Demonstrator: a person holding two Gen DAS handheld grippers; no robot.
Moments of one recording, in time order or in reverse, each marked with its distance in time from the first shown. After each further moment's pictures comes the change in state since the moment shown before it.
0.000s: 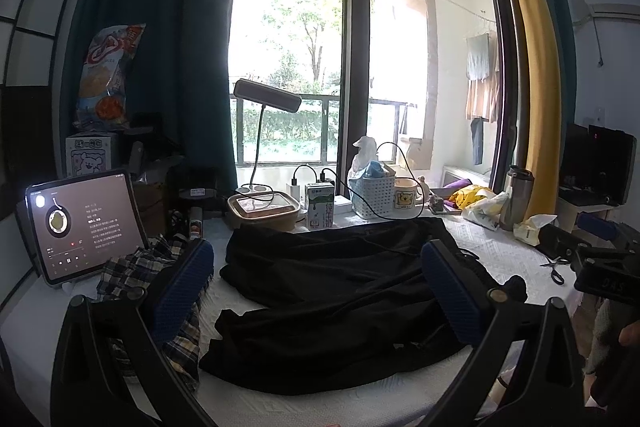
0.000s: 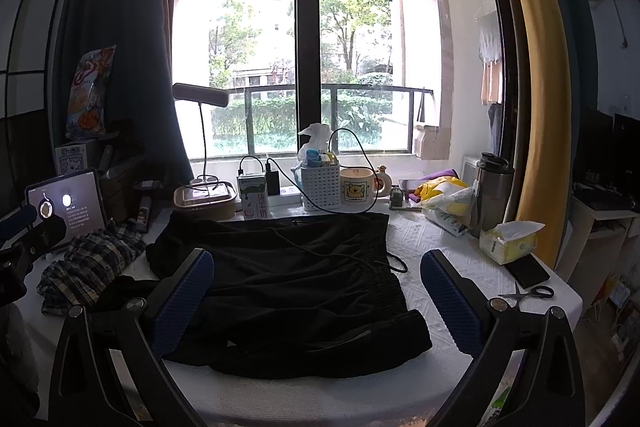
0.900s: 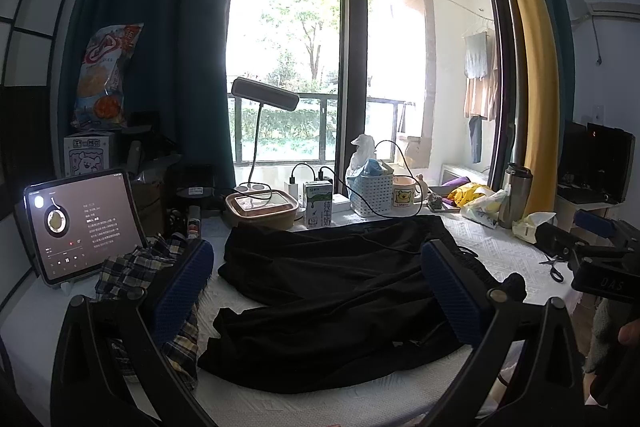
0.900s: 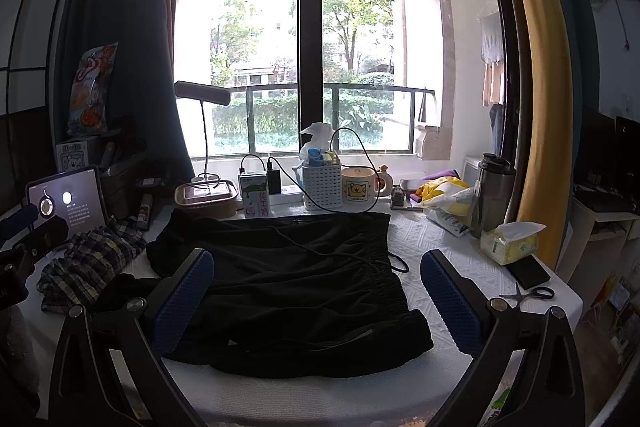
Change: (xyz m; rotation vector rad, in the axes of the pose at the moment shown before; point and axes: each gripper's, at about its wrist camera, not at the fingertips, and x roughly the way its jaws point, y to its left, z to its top) left arm 0.001 -0.001 -0.002 0.003 0.007 -0.005; right arm 0.001 0.003 -0.001 -0.003 0.005 0.001
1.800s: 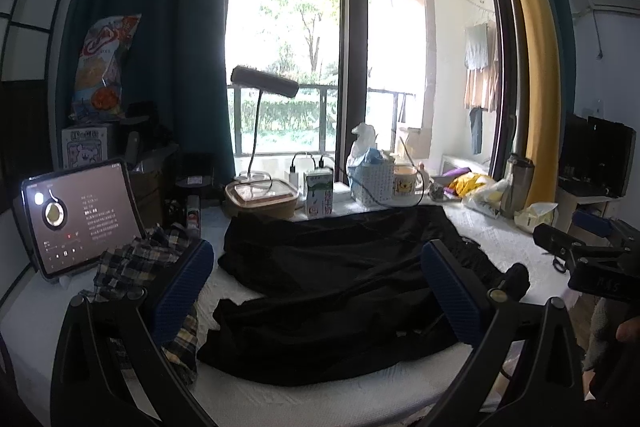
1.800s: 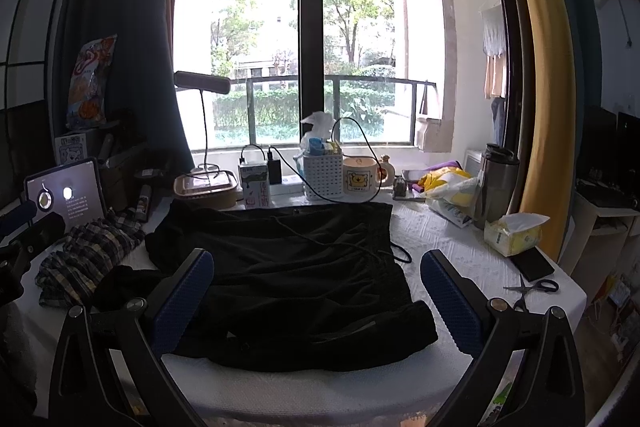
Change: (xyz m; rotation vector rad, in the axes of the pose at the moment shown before) left arm 0.008 0.003 -0.010 0.006 0.047 0.001; right arm 0.015 -0.002 -0.016 0.003 0.043 -0.003
